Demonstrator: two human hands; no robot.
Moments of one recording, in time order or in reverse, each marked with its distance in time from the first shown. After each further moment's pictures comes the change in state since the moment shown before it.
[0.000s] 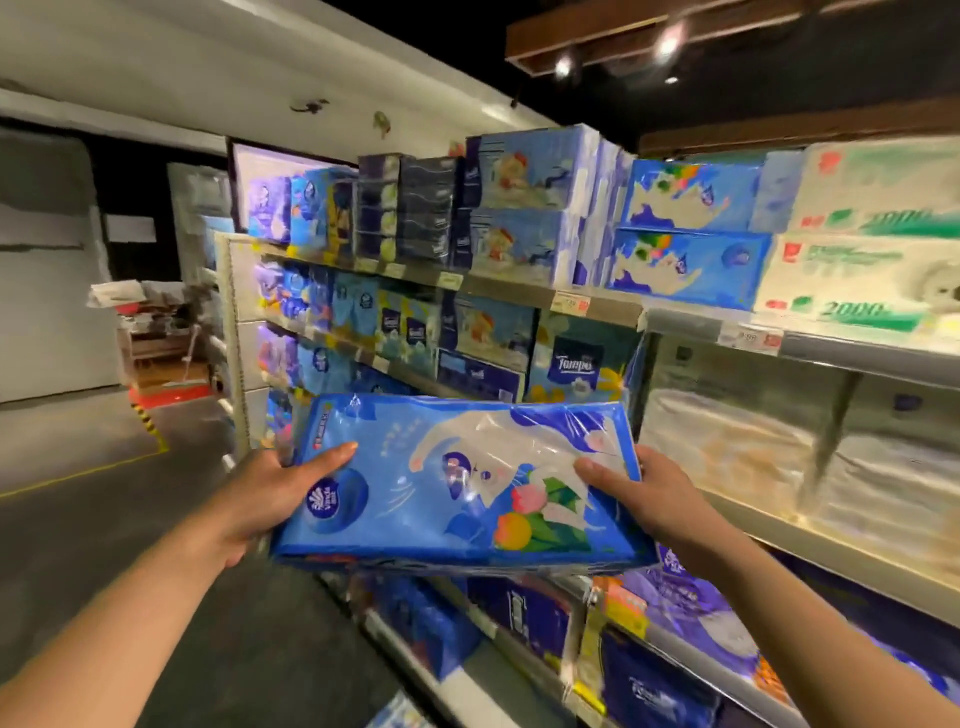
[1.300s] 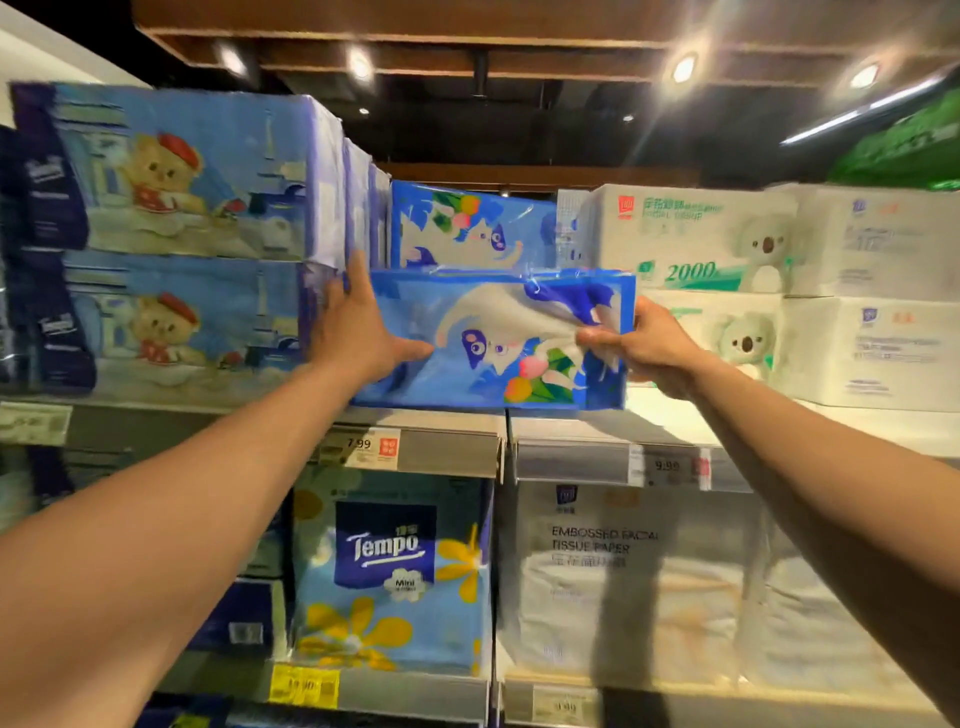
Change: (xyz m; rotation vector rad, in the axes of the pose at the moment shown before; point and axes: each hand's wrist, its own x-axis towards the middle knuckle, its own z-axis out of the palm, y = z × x) left_hand 0.464 0.254 0.370 0.477 -0.141 0.820; right_hand 0.354 -0.042 -0.282 -0.375 0.740 -0.070
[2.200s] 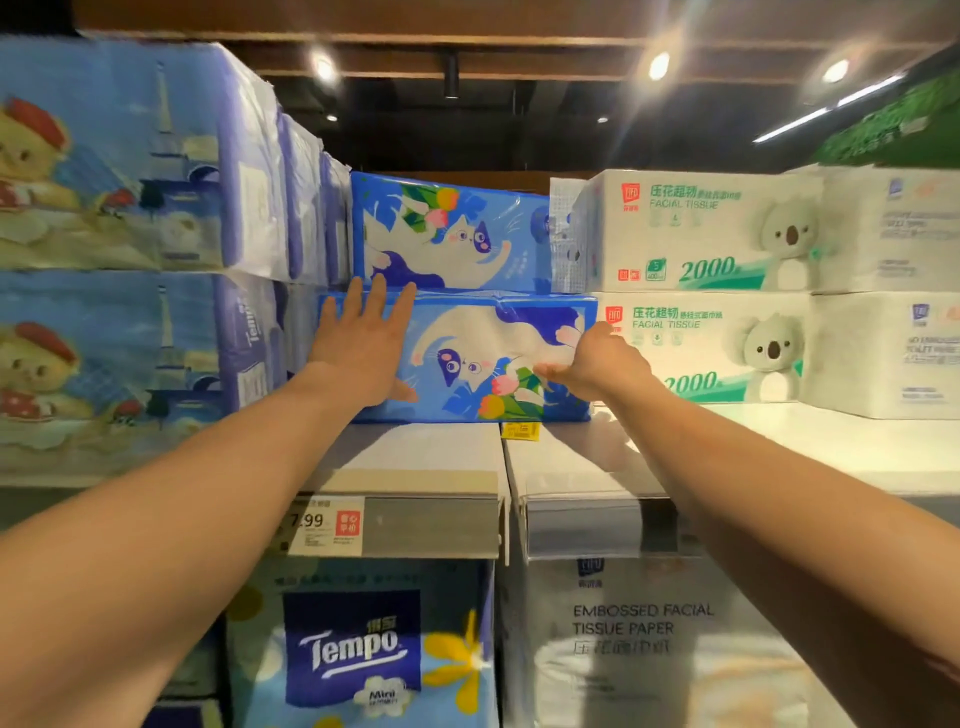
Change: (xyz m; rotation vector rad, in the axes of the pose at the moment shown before) left_hand 0.088 -0.012 0.073 0.748 -0.184 0.343; right_hand 0.078 0.029 0.063 -0.770 0.085 0.272
